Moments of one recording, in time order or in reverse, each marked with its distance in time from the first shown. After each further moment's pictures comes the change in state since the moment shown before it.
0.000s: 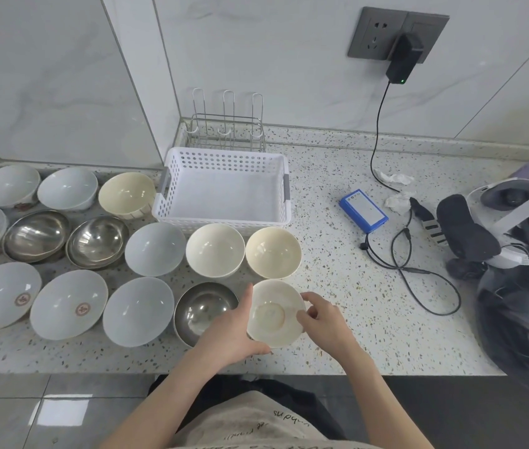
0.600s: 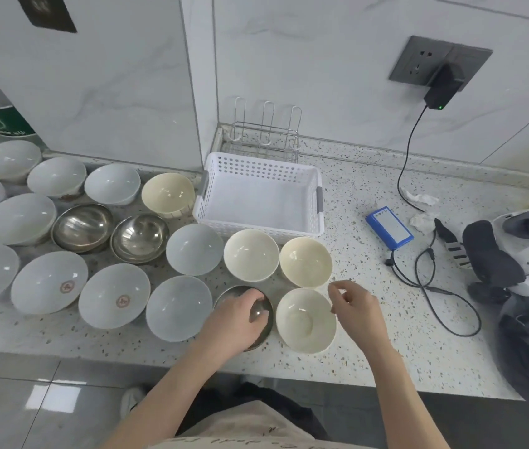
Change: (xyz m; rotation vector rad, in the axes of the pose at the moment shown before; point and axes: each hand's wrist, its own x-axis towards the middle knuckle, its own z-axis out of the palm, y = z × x) left_hand -0.032 -0.023 -0.055 0.013 0.238 0.028; right_hand -0.006 -0.066 -0.010 -0.081 0.256 0.026
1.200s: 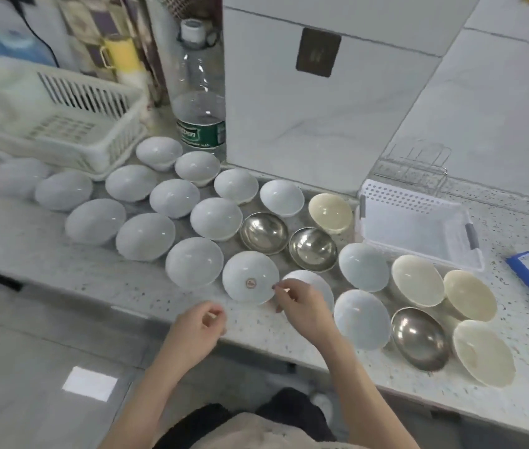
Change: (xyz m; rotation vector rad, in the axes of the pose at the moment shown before) left_hand -0.144 -0.316 -0.165 -0.481 0.229 -0.328; right_hand -0.103 -0.255 0.295 0.010 -0.334 -0.300
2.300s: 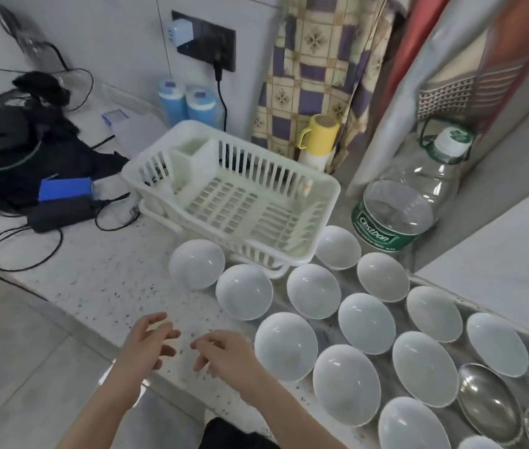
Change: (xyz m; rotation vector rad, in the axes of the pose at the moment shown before) left_hand 0.150 -0.185 -0.399 -0.626 0.416 -0.365; right_hand 0.175 -0.329 0.356 0.280 -0.595 0.129
